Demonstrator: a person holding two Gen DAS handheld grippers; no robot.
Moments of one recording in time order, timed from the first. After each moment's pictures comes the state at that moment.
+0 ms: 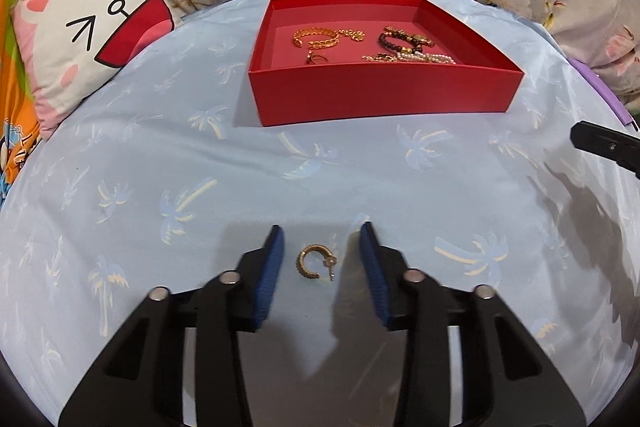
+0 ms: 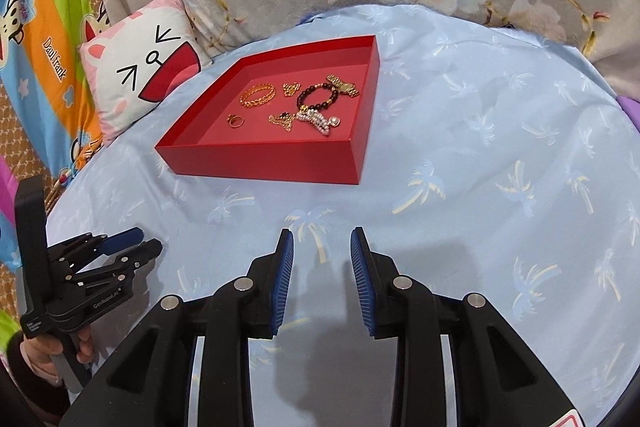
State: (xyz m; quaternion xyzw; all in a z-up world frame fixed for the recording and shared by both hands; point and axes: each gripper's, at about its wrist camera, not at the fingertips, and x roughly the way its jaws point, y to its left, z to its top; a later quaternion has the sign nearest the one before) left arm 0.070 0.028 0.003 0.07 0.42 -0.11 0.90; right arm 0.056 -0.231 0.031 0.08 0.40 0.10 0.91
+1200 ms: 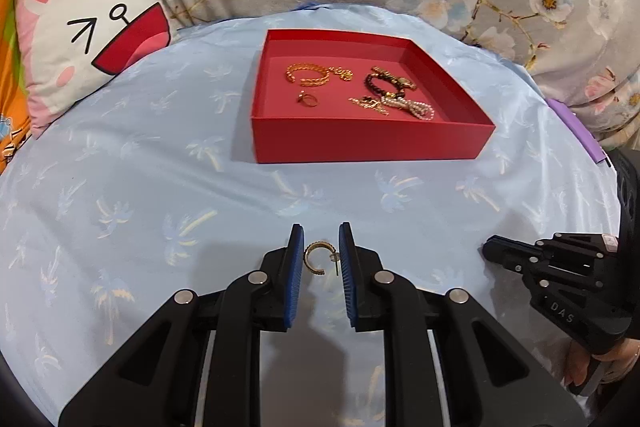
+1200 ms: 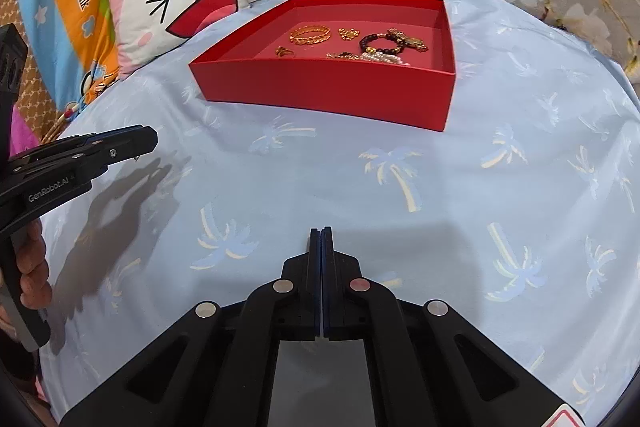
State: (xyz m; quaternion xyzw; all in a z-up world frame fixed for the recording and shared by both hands) left arm 0.071 0.038 0.033 0.01 0.39 -0.15 0.91; right arm 0.047 -0.171 -0.004 0.01 0.43 0.14 0.89
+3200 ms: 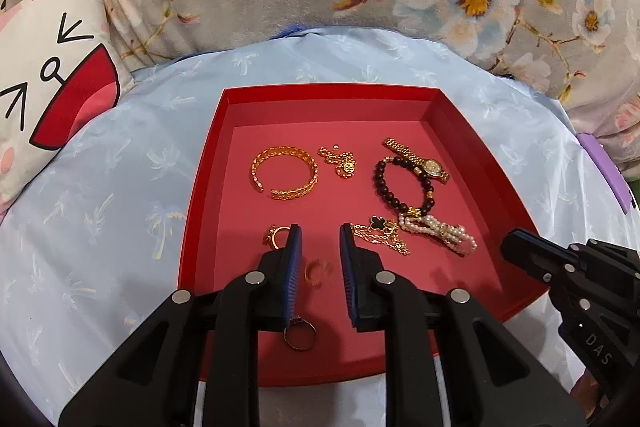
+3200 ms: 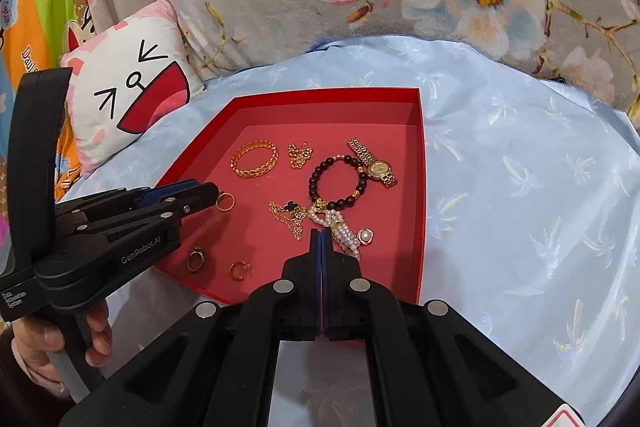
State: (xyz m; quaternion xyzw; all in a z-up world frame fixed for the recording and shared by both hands) left arm 0.227 -0.021 0.042 0.03 0.39 -0.14 0.91; right arm 0.175 -0.193 0.043 0.06 0.37 0.10 0.92
